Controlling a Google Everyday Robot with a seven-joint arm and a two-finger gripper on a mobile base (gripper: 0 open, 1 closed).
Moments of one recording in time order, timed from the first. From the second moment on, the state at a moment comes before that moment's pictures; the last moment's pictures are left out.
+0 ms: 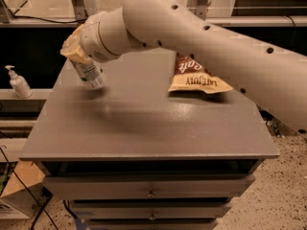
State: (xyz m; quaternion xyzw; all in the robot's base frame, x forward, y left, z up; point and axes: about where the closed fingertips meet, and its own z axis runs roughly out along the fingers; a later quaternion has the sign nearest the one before) arm 0.591 0.192 0.961 -0.63 0.56 0.16 0.52
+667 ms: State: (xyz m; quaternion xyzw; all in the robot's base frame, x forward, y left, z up) arm 0.593 0.185 0.967 -0.62 0.52 0.17 0.56
